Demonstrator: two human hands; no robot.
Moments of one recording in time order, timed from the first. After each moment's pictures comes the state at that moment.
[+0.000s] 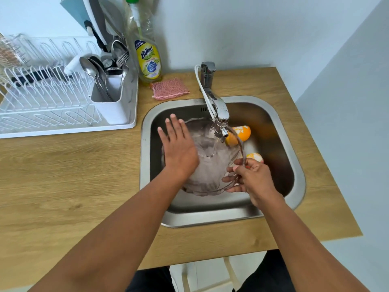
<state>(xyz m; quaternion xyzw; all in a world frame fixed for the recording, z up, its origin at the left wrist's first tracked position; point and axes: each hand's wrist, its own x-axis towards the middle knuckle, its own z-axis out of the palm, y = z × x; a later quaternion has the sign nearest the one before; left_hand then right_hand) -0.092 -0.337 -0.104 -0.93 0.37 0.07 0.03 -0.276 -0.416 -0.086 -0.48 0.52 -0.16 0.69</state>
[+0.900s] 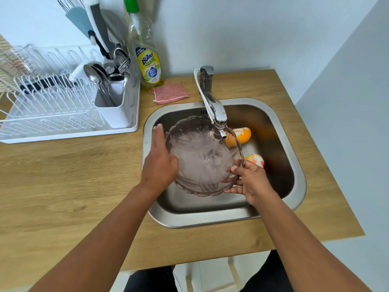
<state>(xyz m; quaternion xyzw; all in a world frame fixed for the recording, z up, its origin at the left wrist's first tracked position) -0.082 -0.261 -0.067 -0.88 0.33 0.15 -0.30 -0.273 -0.422 -0.107 -0.42 0.52 -0.13 0.73</state>
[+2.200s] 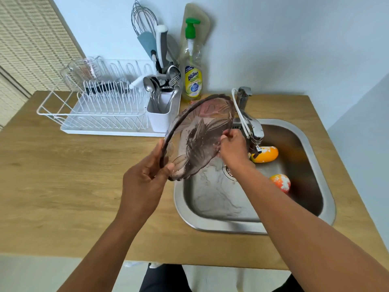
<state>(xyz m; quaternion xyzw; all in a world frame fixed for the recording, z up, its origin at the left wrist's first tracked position) -0.094 -0.144 0.010 -0.77 0.19 0.12 -0.59 -0.121 -0.393 -0.049 -0.67 0.43 -0.16 0.58</state>
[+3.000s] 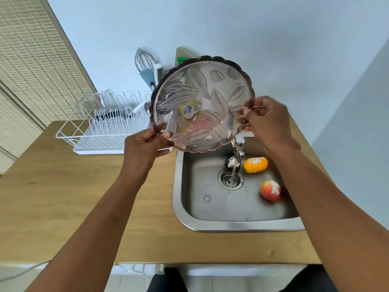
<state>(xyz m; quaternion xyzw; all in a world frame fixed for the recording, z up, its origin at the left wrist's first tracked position) -0.063 -0.179 0.073 -0.68 0.17 0.16 -0.70 -0.211 -0.425 0.100 -0.71 0.30 -0.37 0.52</state>
